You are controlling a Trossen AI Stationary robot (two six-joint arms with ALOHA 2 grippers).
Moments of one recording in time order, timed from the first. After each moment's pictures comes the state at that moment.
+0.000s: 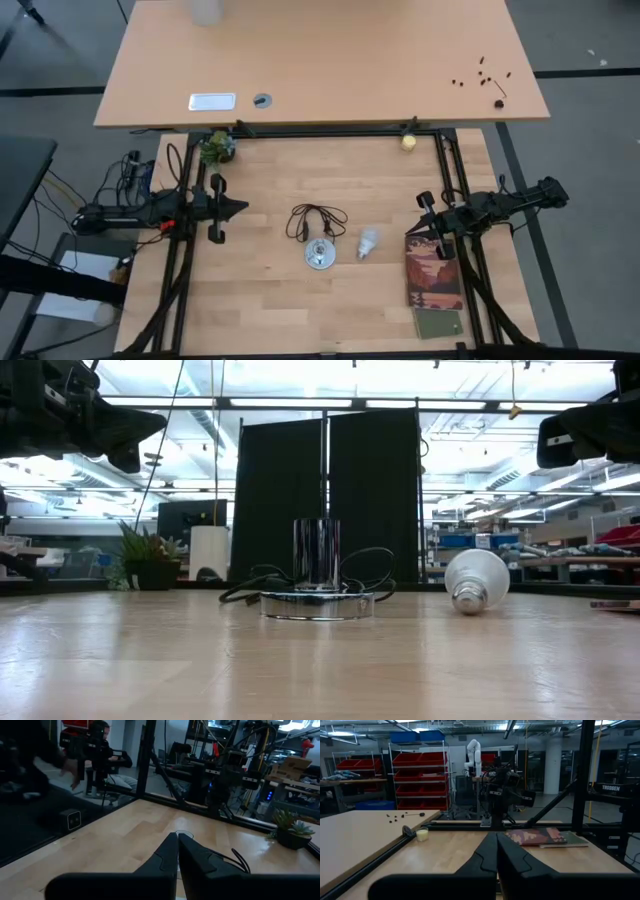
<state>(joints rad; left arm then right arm) -0.01 0.00 0.01 0.17 -0.09 0.02 0.26 0.01 0.01 0.02 -0.04 -0.18</state>
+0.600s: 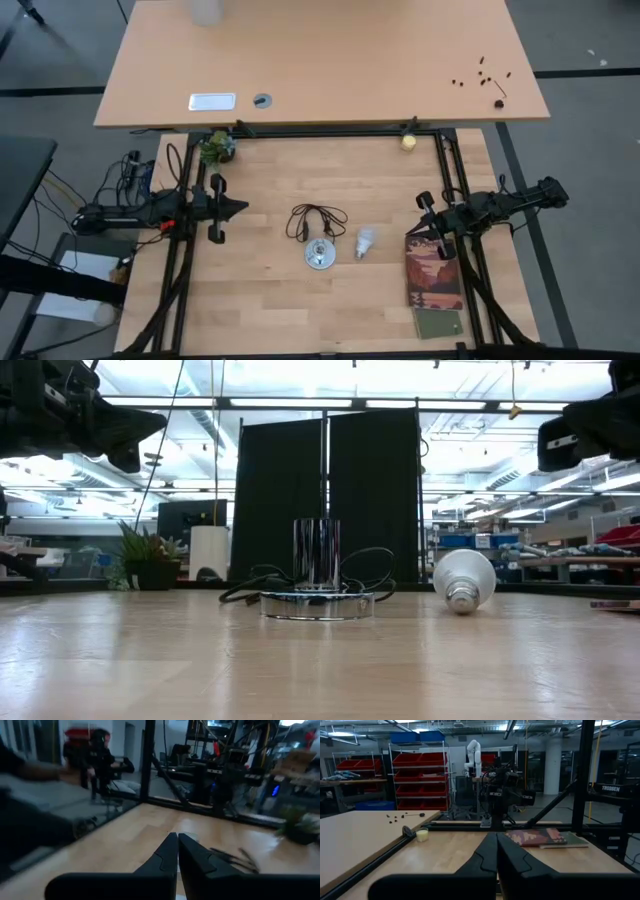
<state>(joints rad) -0.01 0.00 0.01 0.17 -0.09 0.00 0.26 0.01 0.01 0.05 -0.05 -0.06</state>
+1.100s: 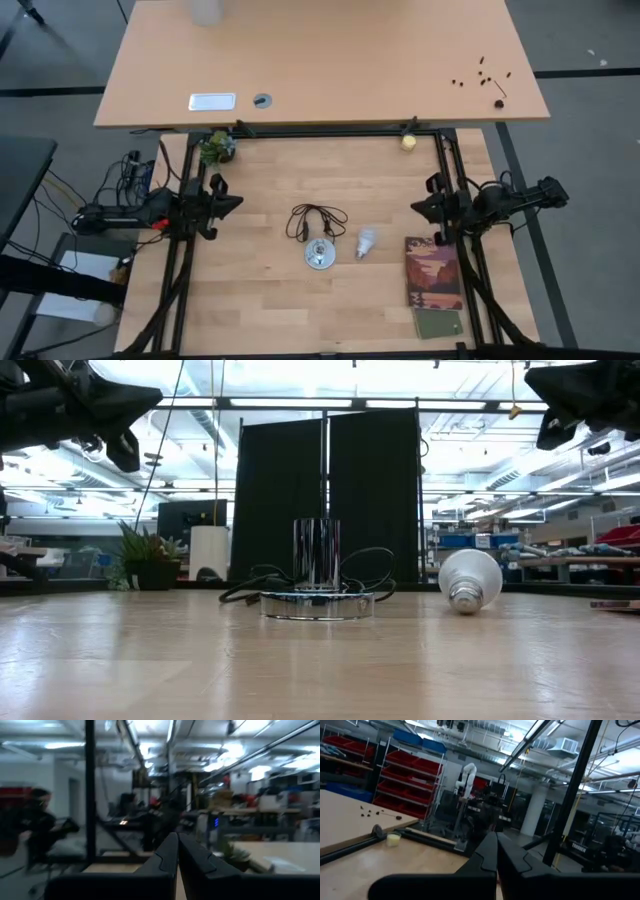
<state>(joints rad) -0.01 0.00 0.01 0.31 -0.10 -0.30 0.26 0.02 0.01 0.35 0.26 -0.08</state>
